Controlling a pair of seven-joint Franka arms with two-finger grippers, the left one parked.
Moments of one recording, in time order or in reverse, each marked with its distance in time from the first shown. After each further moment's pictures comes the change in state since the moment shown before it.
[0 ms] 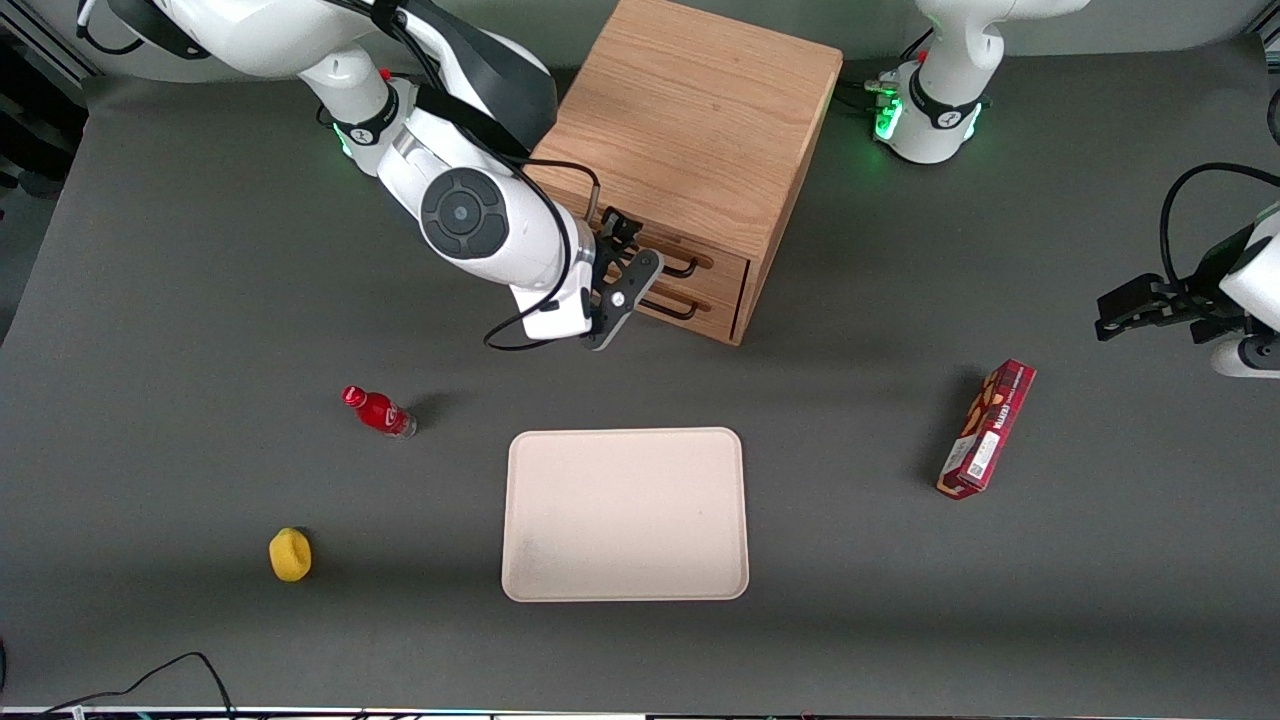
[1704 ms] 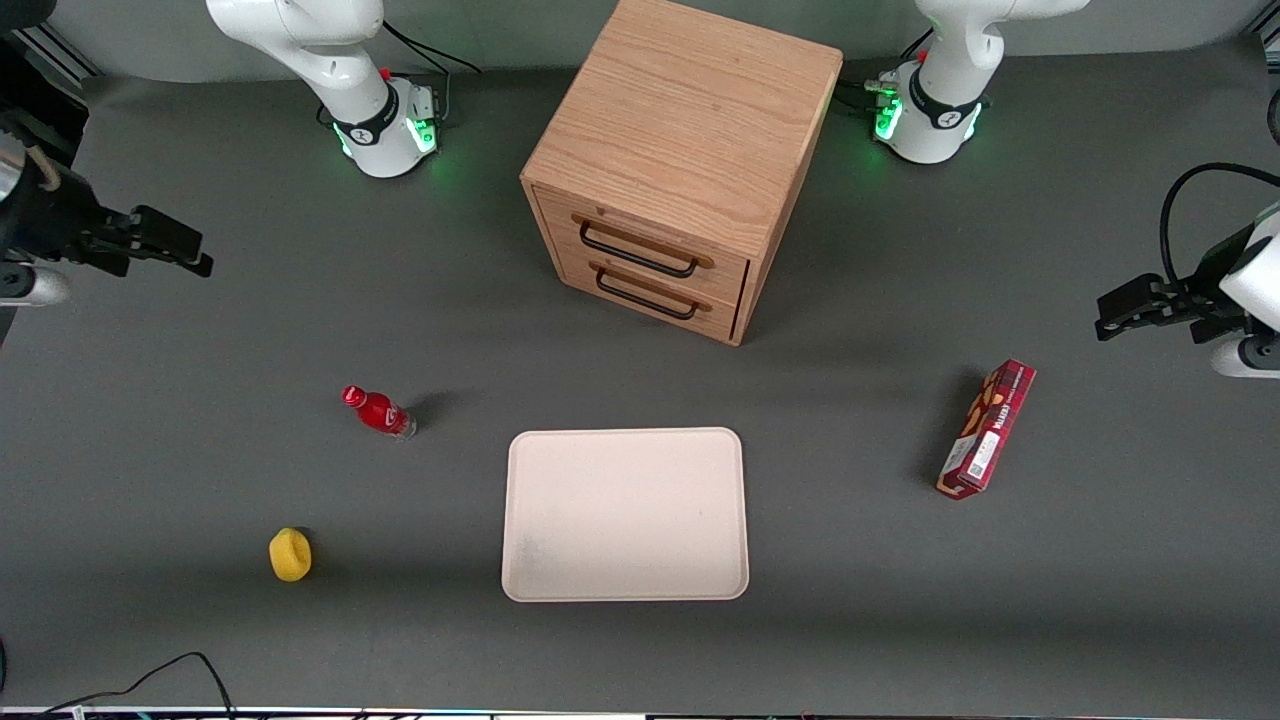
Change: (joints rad) arm -0.132 -0.529 -0.612 -0.041 0.042 -0.359 0.206
